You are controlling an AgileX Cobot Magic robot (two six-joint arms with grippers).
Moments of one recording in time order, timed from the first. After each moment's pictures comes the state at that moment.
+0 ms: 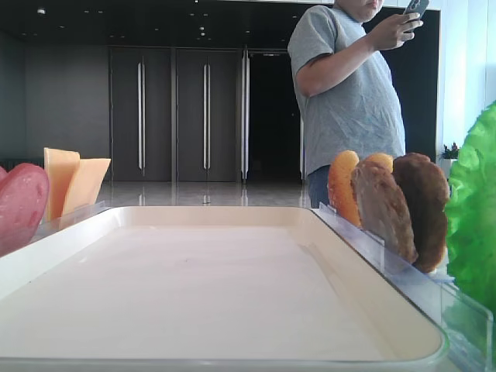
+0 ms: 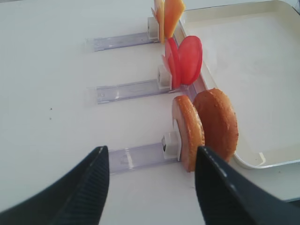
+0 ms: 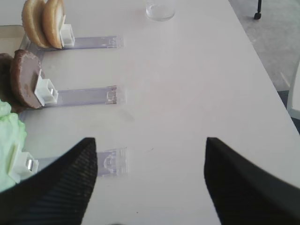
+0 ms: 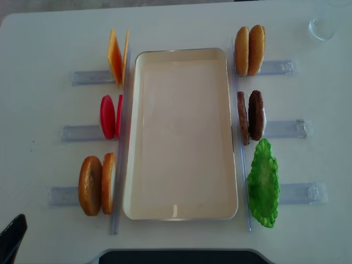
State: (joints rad) left arm 0.00 -0.02 -0.48 -0.10 1.12 0.15; right arm -0.07 -0.01 -0.51 0.05 1.13 -0.06
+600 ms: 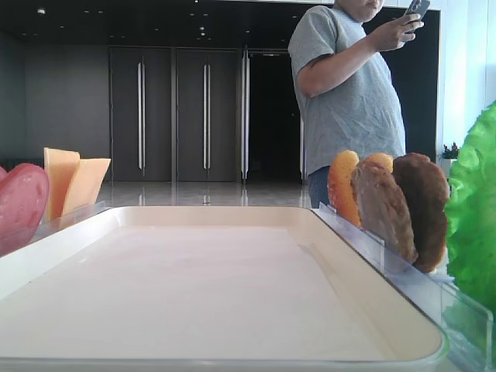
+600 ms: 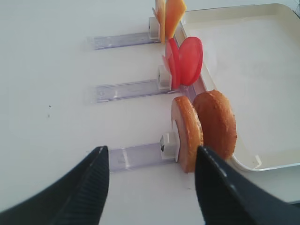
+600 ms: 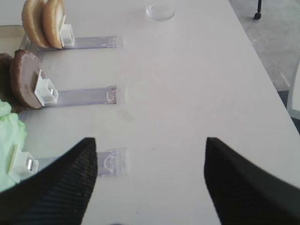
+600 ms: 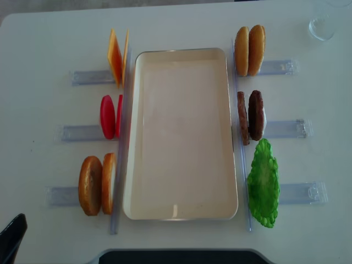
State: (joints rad) left arm 0.00 -0.02 -0.48 -0.10 1.12 0.13; right arm -0.07 -0.01 -0.51 0.05 1.13 -0.06
